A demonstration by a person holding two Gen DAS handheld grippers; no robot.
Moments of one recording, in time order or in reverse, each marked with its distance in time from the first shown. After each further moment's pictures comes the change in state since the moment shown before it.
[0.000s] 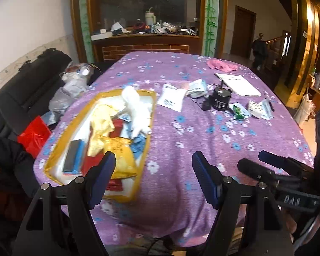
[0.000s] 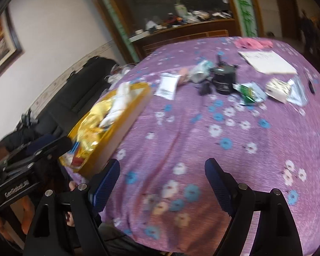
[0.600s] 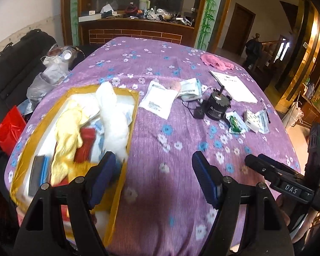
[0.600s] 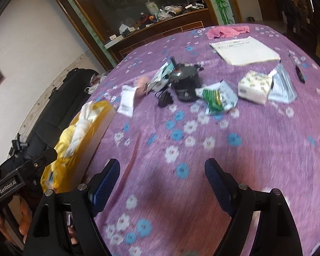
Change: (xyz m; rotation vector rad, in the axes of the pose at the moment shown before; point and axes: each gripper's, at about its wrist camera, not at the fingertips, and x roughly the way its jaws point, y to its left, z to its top) left arm 0.075 -0.005 0.052 -0.069 0.104 -0.116; right arm 0.037 -0.067 0.054 0.122 0.019 -0.056
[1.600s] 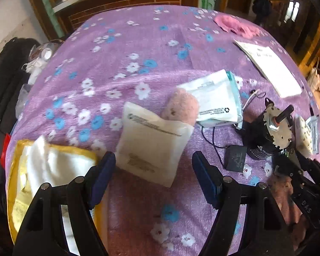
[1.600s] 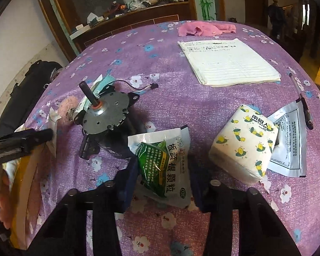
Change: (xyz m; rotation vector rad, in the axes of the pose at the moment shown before) left arm 0.184 -0.047 0.097 0.165 0.248 0.127; right arm 0.128 -0.046 0.098 -0.037 0.062 -0.236
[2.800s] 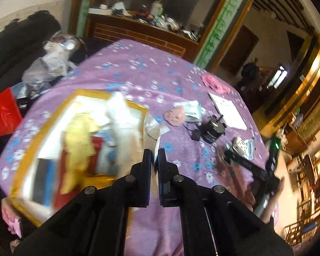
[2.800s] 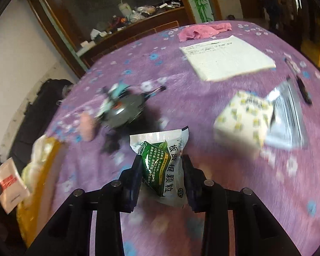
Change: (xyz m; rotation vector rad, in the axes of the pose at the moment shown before) left arm -0.169 0.112 -0.142 -0.332 -0.283 -0.258; right arm -0.044 -0.005 -0.041 0.117 -0.066 0.130
